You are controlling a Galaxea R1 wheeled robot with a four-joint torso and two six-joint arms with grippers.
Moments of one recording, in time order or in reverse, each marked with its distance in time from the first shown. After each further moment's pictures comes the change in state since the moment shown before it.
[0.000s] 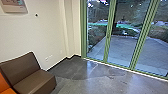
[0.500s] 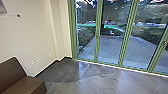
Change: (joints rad) left arm 0.002 0.000 0.000 0.006 0.000 0.000; right arm 0.000 0.002 0.000 0.000 0.000 0.000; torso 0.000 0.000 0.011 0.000
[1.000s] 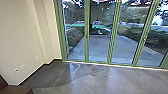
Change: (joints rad) left arm 0.000 0.000 0.000 0.001 0.001 0.000; right arm 0.000 0.003 -0.003 0.000 -0.001 0.000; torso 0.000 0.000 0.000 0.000
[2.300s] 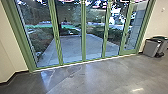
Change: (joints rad) left arm 0.000 0.003 0.000 0.015 0.002 0.000; right arm -0.002 0.002 -0.003 0.000 0.000 0.000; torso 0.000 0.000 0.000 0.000
